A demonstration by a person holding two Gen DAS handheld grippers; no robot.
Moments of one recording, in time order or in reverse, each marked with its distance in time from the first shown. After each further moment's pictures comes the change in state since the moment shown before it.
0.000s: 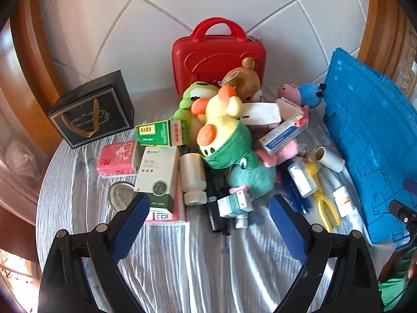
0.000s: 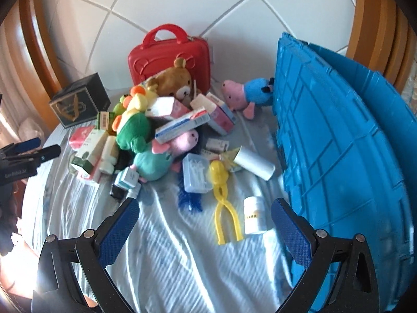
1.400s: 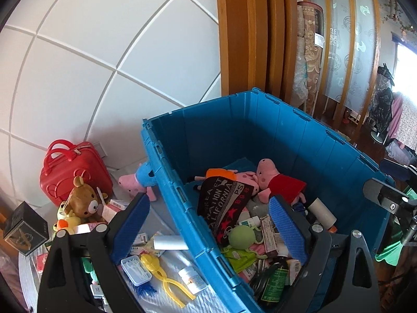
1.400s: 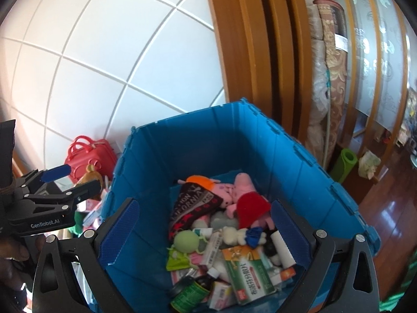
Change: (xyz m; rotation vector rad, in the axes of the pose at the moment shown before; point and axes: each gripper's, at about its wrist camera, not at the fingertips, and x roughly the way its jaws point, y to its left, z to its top) left arm -0.123 -0.420 0.108 0.354 -0.219 -0.281; right arm -0.195 -0.312 0.002 0.312 -0.322 -0.125
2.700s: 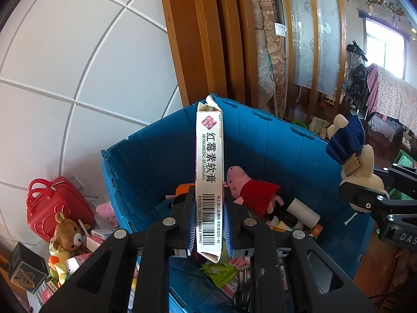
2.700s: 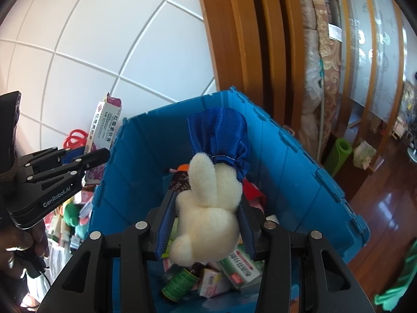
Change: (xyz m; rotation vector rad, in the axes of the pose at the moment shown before) left arm 0.017 -0.082 0.031 0.186 -0.022 -0.107; right arm -0.011 -0.031 -0.008 0.033 0.058 -0.034
